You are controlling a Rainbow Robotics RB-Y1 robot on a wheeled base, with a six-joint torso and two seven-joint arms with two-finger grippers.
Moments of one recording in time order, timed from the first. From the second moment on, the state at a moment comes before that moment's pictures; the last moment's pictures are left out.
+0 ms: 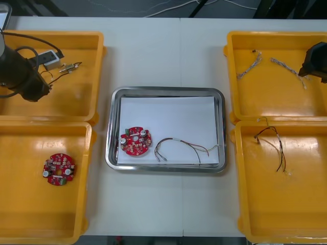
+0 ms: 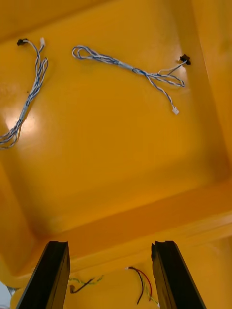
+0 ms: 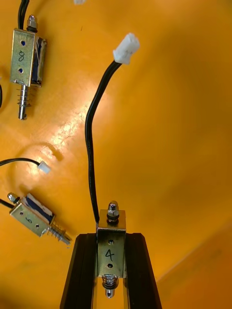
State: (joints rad) right arm -0.65 -0.90 0.00 -1.78 -0.79 1.76 0.87; left arm -0.69 0.66 0.10 -1.32 0.61 1.54 -2.43
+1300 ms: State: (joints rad) right arm -0.65 -0.90 0.11 -1.38 -0.54 1.07 0.94; left arm -0.69 0.67 0.17 -1.72 0.68 1.91 -1.99
